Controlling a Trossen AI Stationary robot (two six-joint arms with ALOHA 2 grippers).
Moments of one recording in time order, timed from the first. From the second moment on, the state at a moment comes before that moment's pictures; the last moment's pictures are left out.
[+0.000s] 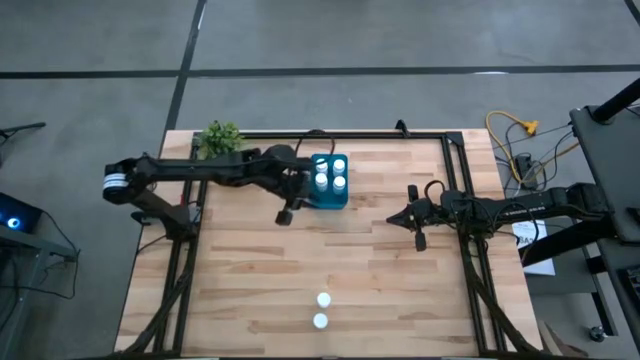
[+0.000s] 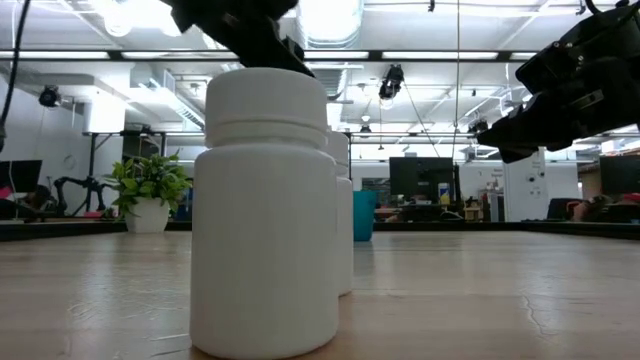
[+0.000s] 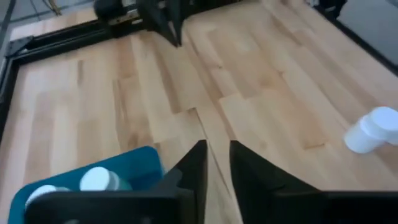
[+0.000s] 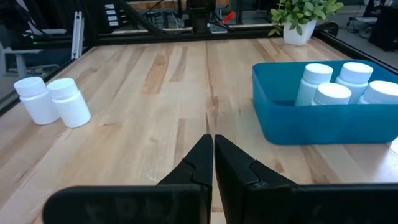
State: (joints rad) left arm 0.19 1.42 1.13 -0.34 0.35 0.40; right arm -0.07 0.74 0.02 0.48 -0.10 0.07
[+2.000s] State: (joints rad) left arm -0.28 0.94 0.21 0.56 -0.03 0.19; right arm 0.13 1.06 0.19 0.77 -0.10 0.04
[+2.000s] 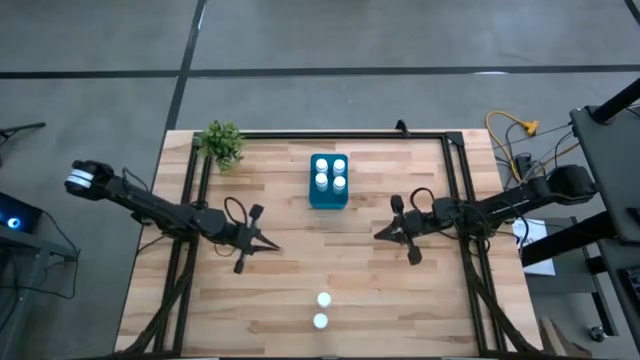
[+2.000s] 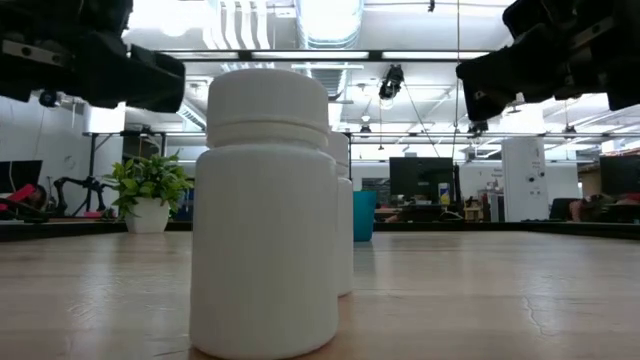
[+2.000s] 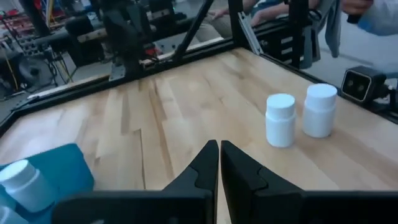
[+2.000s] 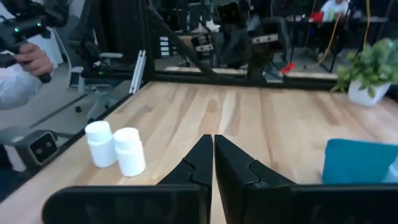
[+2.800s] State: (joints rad) left arm -0.25 0.54 0.08 0.36 0.04 0.14; right arm 0.03 0.97 0.07 0.85 -0.09 0.00
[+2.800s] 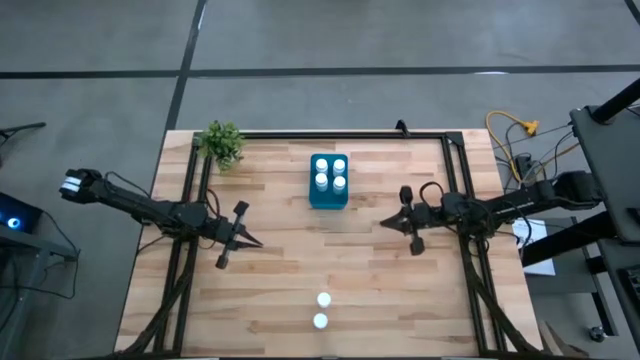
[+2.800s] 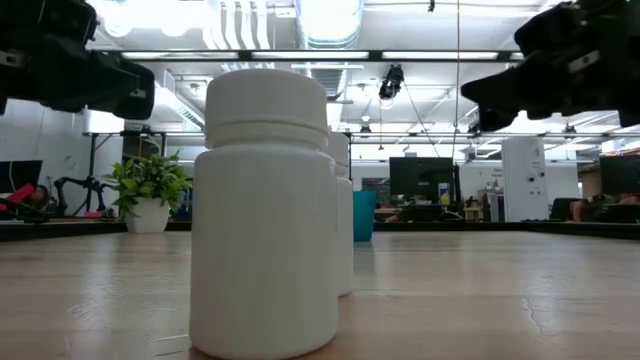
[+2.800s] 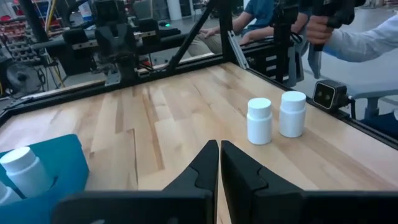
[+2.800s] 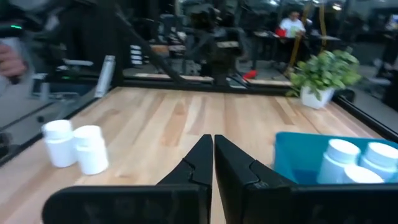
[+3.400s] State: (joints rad) left arm -0.25 0.53 0.05 0.35 0.04 0.13; right arm -0.03 0.90 0.01 0.89 -0.11 -0.02
